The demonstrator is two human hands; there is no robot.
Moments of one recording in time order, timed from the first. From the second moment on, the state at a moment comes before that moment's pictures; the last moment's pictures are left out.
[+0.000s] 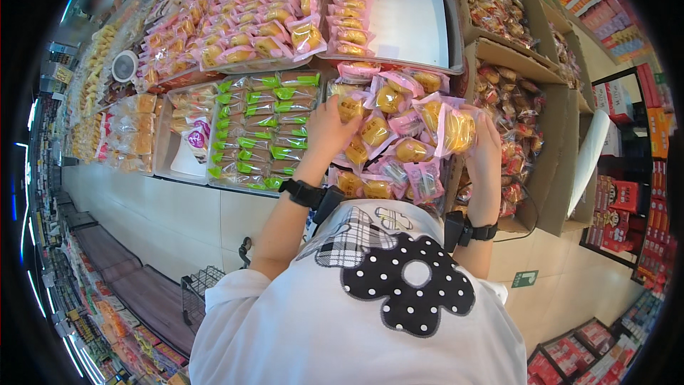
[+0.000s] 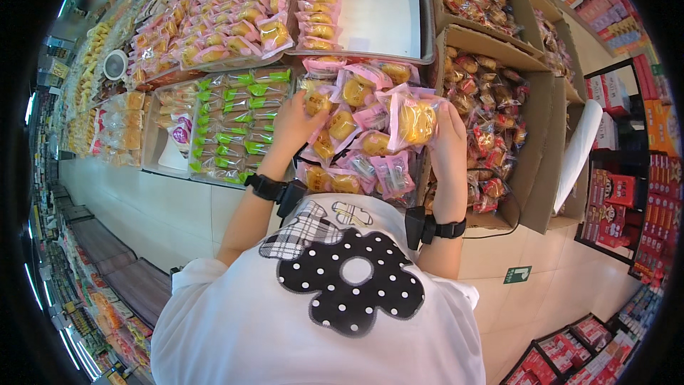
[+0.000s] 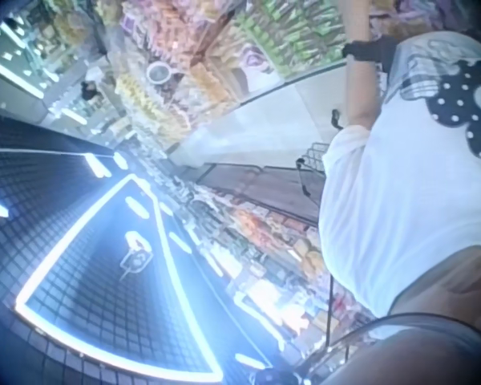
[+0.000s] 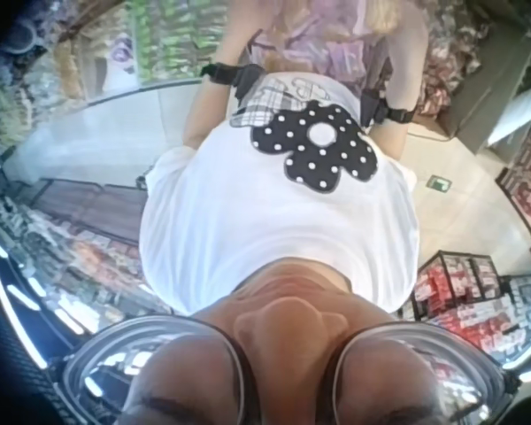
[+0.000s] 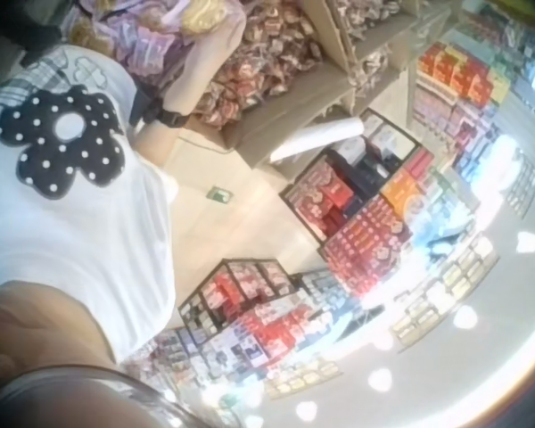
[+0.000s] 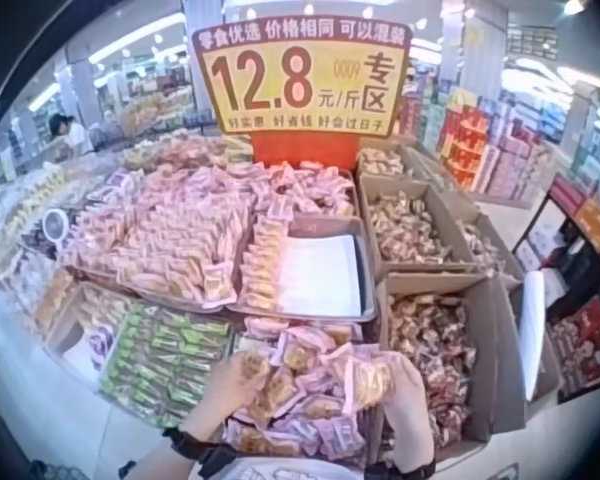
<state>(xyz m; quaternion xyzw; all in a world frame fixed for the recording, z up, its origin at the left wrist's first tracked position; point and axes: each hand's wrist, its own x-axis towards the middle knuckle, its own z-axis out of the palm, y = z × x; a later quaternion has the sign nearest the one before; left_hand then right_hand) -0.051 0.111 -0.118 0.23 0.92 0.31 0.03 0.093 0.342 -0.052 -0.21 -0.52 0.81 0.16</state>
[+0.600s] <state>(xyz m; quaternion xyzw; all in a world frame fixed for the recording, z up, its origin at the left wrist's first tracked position) -0.052 0.089 -0.109 0.28 0.87 0.40 0.04 0.094 0.315 -0.022 -0.19 -0.51 0.82 0.16</state>
